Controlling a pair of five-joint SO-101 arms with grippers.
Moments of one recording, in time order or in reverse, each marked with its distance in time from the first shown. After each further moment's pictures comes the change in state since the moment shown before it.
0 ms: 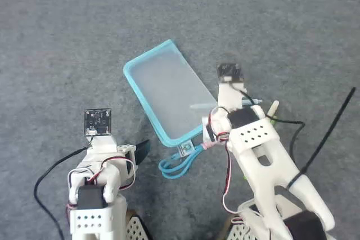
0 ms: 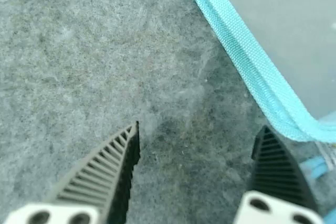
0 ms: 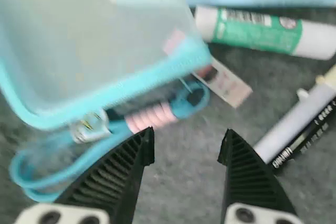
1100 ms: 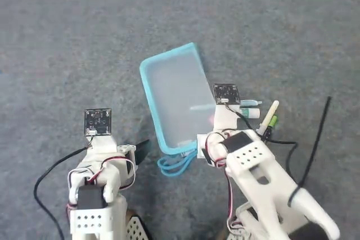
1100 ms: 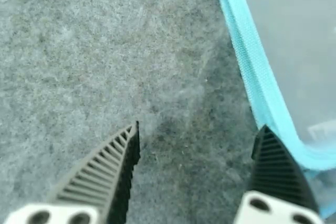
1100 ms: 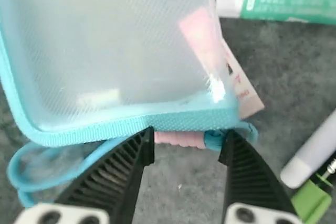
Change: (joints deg) left arm 0.0 0.0 0.0 0.0 0.0; right arm -6.7 -4.9 15.0 -16.4 -10.4
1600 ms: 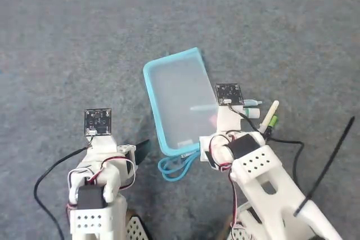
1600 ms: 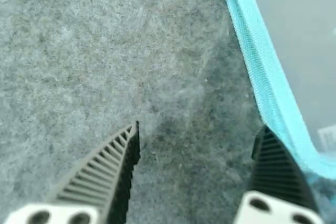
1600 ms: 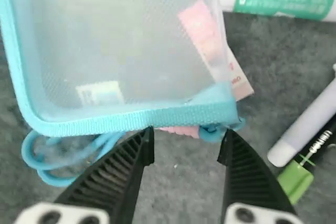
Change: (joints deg) left arm 0.0 0.0 0.0 0.0 0.0; right arm -0.1 -9.2 -0.3 8.8 1.6
